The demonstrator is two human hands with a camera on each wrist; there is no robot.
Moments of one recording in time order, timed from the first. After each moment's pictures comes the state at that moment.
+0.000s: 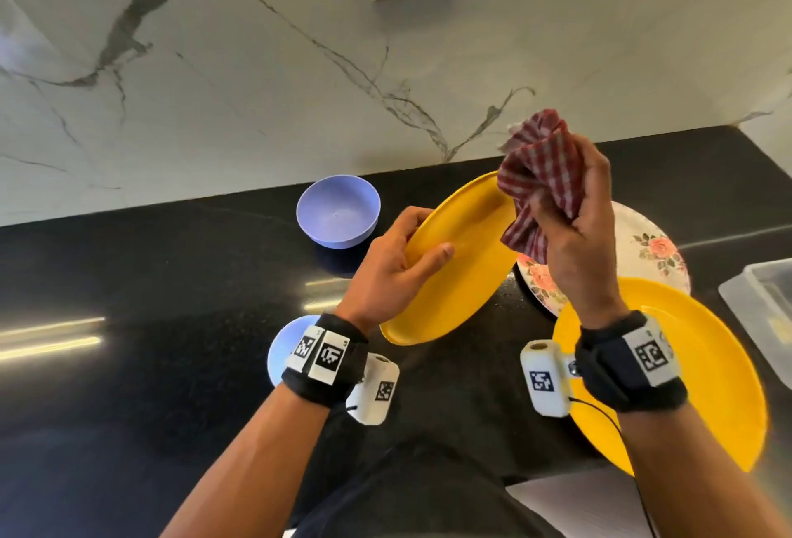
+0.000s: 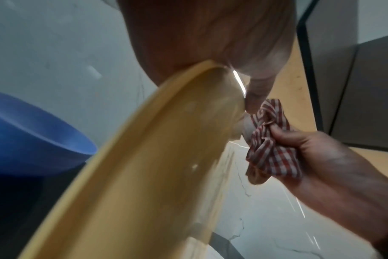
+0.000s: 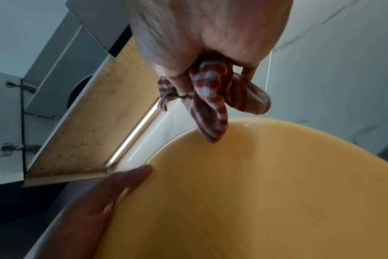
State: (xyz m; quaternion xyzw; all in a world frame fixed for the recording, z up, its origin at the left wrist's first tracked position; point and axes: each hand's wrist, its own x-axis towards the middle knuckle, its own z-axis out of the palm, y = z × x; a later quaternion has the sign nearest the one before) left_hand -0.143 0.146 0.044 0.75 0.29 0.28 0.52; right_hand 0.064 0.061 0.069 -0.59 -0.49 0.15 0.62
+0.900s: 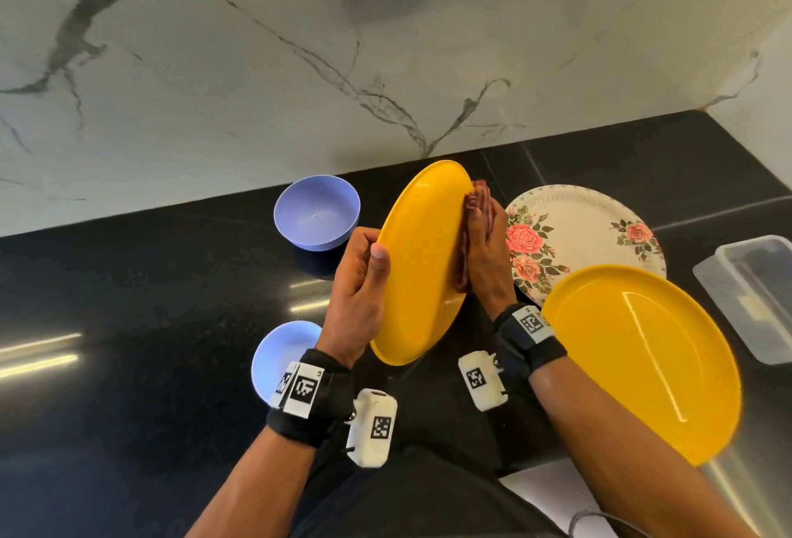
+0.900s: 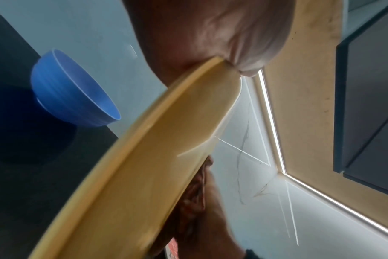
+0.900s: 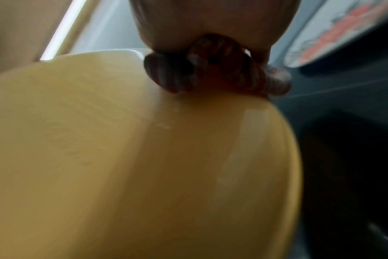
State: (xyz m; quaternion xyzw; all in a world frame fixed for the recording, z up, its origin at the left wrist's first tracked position) left_hand -0.151 0.128 0.021 0.62 0.30 0.39 0.61; right_hand 0.036 0.103 -0.025 -0.69 -0.32 0.27 0.59
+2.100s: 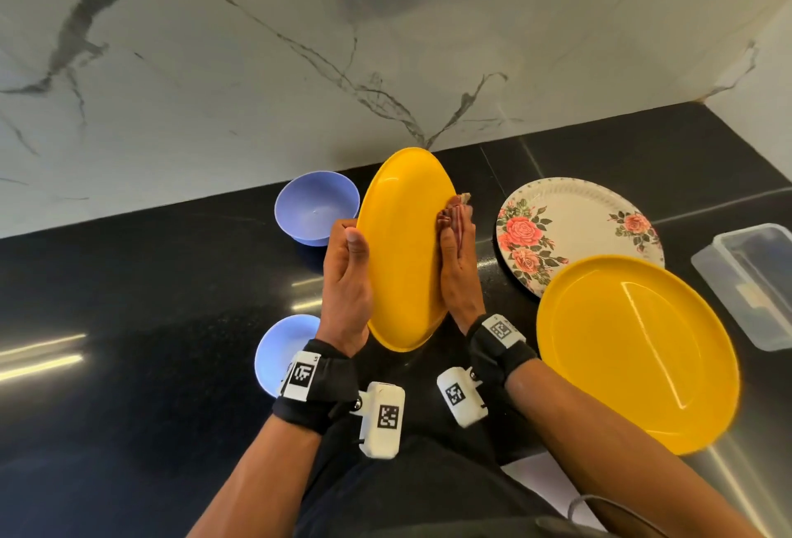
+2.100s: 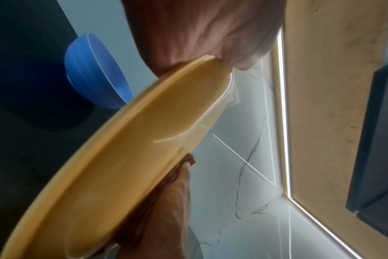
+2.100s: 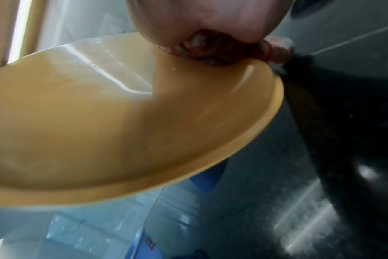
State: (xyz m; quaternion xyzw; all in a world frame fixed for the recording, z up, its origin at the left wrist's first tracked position) left_hand -0.150 0.130 0.013 0.53 0.33 0.45 0.64; right_hand 0.005 0.109 -0.076 -0.67 -0.33 0.30 0.59
